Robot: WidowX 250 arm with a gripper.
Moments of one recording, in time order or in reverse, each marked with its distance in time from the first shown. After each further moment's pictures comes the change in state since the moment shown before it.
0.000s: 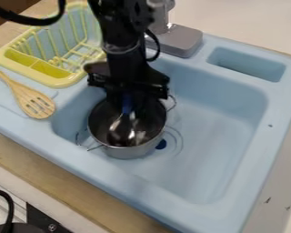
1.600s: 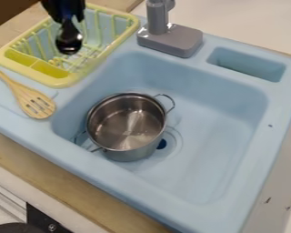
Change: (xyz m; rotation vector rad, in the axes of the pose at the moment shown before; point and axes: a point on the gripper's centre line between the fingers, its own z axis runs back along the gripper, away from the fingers) arm 0.078 0.100 0.071 0.004 -0.180 0.302
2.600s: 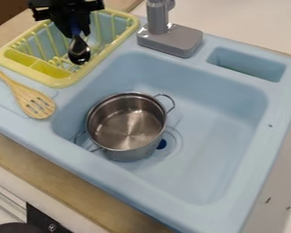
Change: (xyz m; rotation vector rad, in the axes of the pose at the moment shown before) arm 0.024 -0.002 -0.064 -0.033 -0.016 0.012
